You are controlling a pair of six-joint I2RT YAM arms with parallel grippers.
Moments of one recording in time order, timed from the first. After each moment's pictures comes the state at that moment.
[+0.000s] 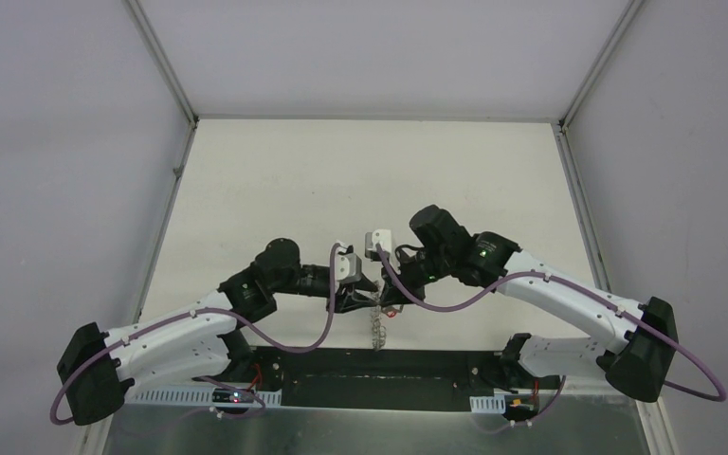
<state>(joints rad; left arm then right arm) -0.91 0.85 0.49 0.17 0.66 0.18 0.96 1.18 0.99 -0.64 -0.64 -0.26</state>
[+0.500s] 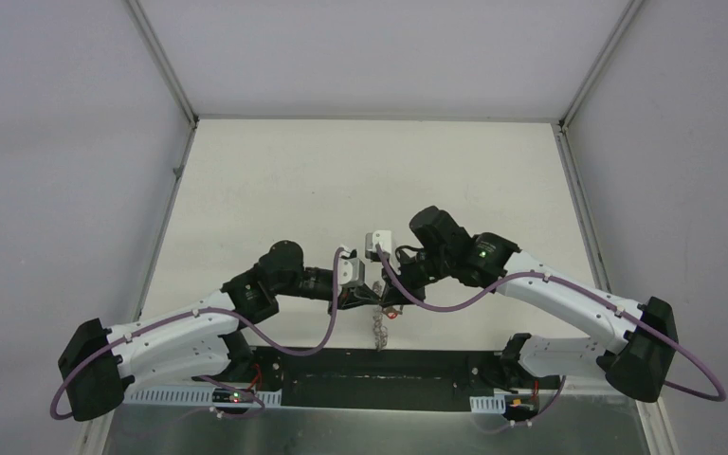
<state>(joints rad) -0.95 0.89 0.48 0.20 0.66 0.19 0.96 1.18 0.98 -0.63 -0.63 -0.25</state>
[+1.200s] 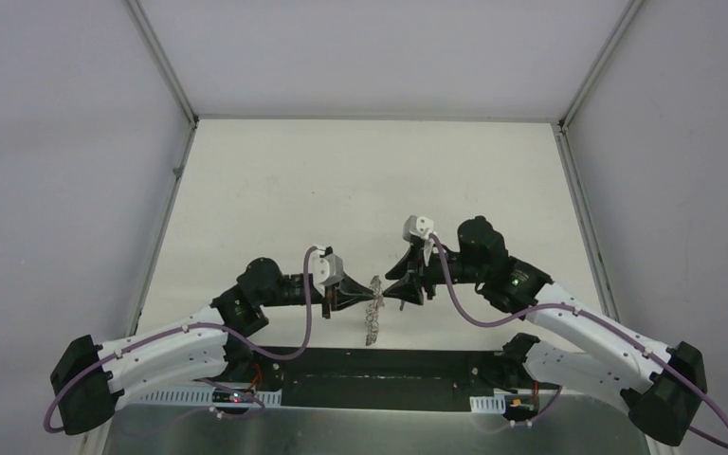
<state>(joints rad) -0.95 0.74 0.34 0.37 0.54 0.03 0.85 0.91 0.70 -0.19 -0.64 -0.01</state>
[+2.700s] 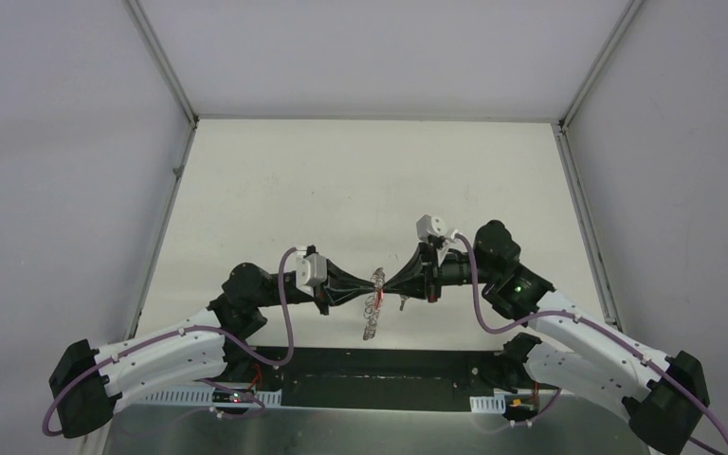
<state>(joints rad) -0.95 0.70 0.31 0.60 0.55 -0.01 0.80 0.85 0.57 0.17 -0.85 0.19</state>
